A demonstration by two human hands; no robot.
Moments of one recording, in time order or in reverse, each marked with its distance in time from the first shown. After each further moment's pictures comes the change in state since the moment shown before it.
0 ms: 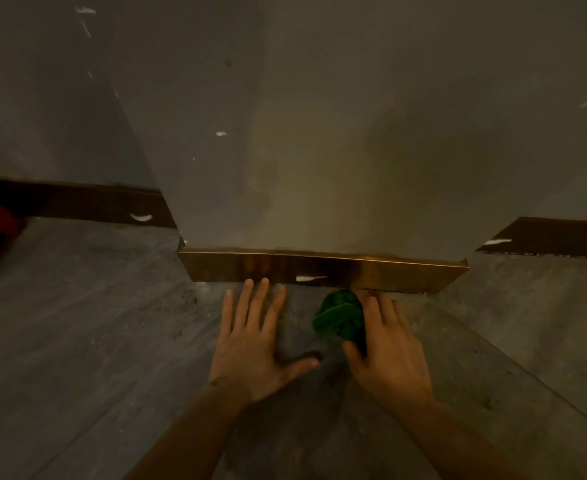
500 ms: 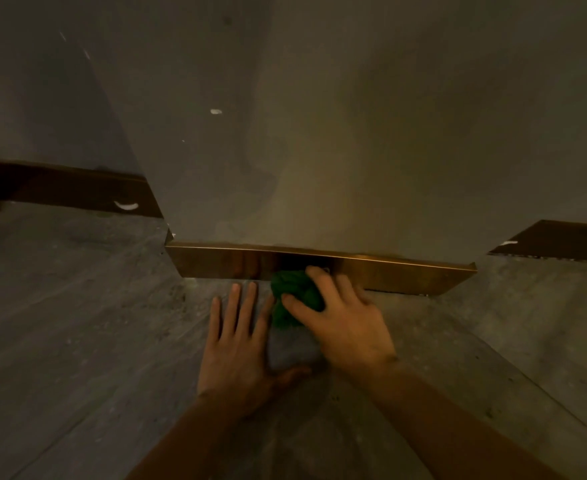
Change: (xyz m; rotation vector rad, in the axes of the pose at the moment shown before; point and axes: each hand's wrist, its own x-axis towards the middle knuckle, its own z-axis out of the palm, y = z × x) left_hand -0.005 -0.010 0.027 0.056 -0.046 -0.032; right_hand 0.047 -0.030 0.019 -0.395 -0.058 -0.405
